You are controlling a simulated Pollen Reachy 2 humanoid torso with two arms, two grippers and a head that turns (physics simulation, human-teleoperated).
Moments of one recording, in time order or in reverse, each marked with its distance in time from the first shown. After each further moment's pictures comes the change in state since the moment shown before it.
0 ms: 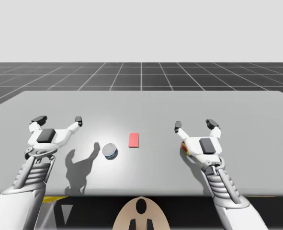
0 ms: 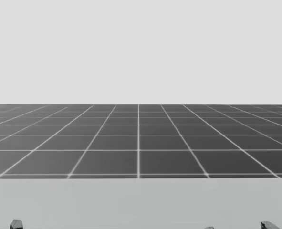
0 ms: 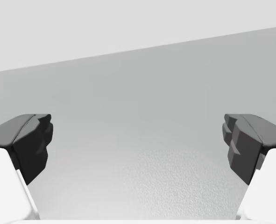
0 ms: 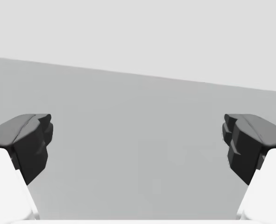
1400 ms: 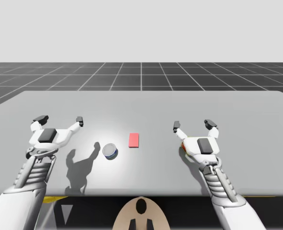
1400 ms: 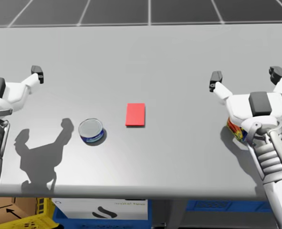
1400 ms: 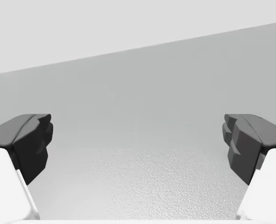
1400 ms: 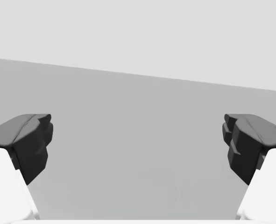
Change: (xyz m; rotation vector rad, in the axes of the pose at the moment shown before) left arm 0.000 -0.002 -0.001 -0.016 0.002 -0.017; right arm -0.005 0.005 -0.001 -0.005 -0.007 -0.004
